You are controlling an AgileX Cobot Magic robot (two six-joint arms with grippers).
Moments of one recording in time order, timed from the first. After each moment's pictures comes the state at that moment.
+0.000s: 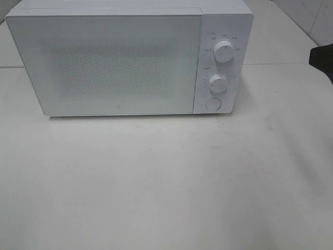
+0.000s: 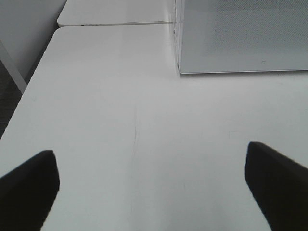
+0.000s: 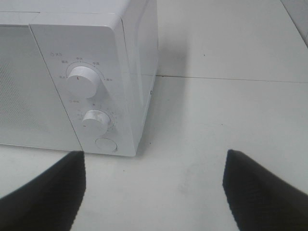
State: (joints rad) left arm 0.10 0.00 -0.50 -0.09 1.05 0.12; right arm 0.16 0.89 -0.50 -0.04 0.03 0.08
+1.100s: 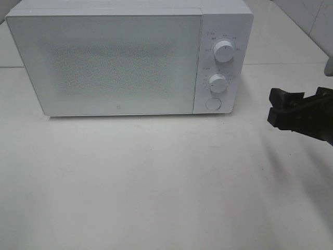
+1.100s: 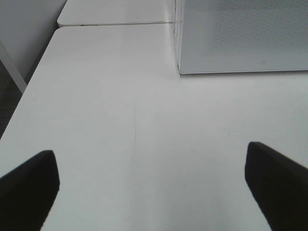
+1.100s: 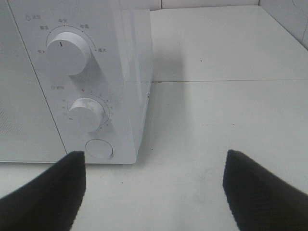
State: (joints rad) left arm 0.10 0.00 -0.50 -0.09 1.05 0.12; right arm 0.47 1.32 -0.20 0.51 -0.91 -0.22
